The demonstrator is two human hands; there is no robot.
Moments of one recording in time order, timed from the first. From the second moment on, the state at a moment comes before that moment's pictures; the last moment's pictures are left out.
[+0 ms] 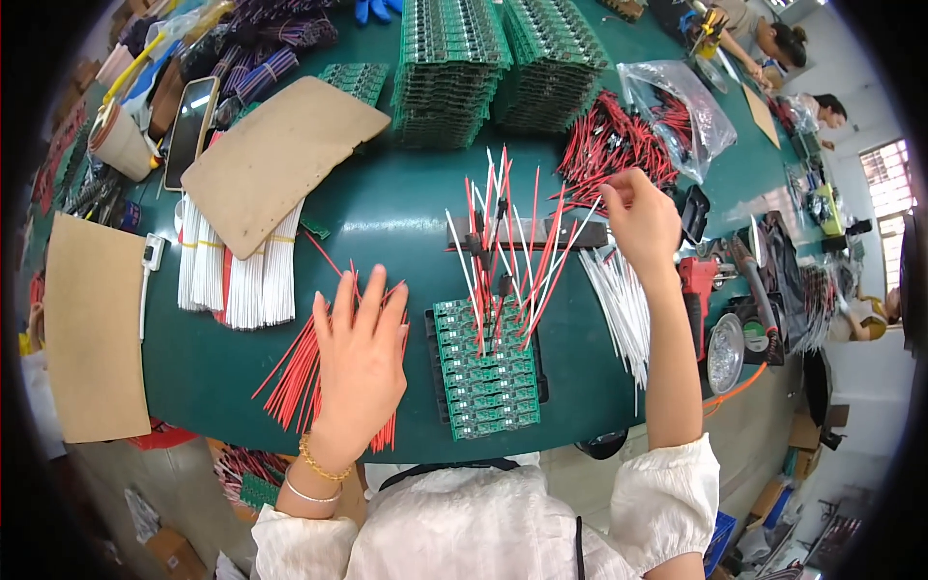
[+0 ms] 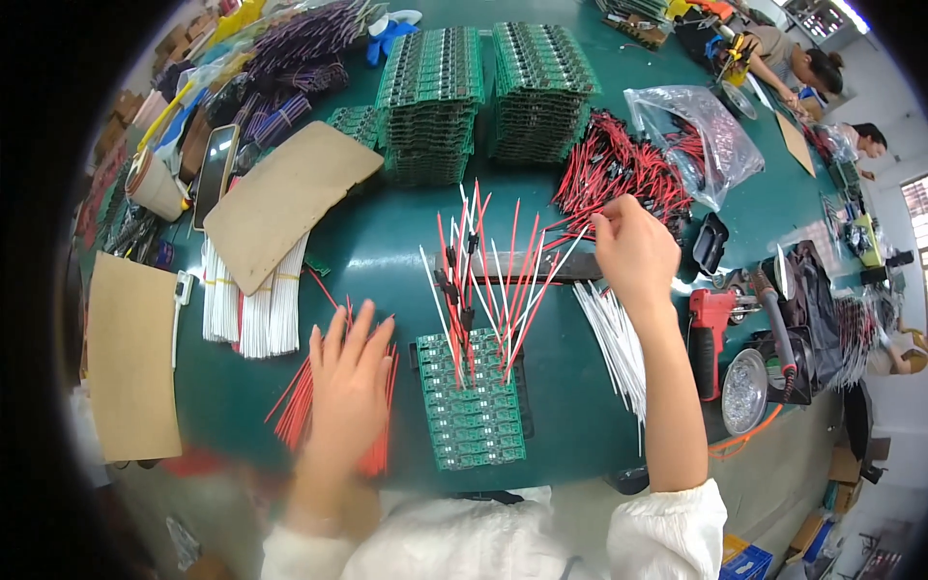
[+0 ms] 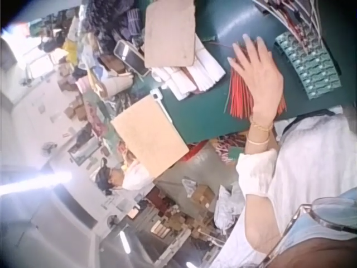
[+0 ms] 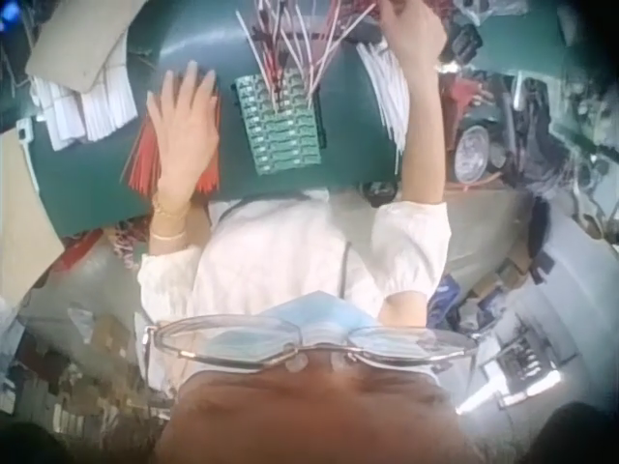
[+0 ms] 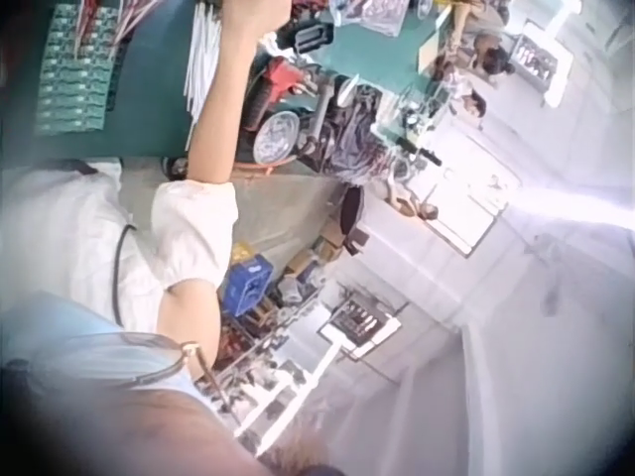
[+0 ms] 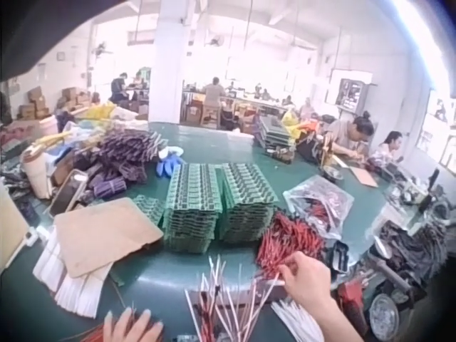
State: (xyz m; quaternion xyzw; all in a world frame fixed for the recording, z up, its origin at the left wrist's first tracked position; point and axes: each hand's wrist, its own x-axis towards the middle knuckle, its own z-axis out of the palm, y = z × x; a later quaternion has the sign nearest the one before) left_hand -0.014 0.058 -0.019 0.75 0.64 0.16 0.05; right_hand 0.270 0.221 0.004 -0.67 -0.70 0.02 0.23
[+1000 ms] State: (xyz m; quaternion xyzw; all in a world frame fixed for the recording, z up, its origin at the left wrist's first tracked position) left_hand -0.011 0.050 -0.022 0.71 0.60 0.34 0.11; right_hand 0.330 0.220 0.013 -0.66 -0.57 0.44 0.21
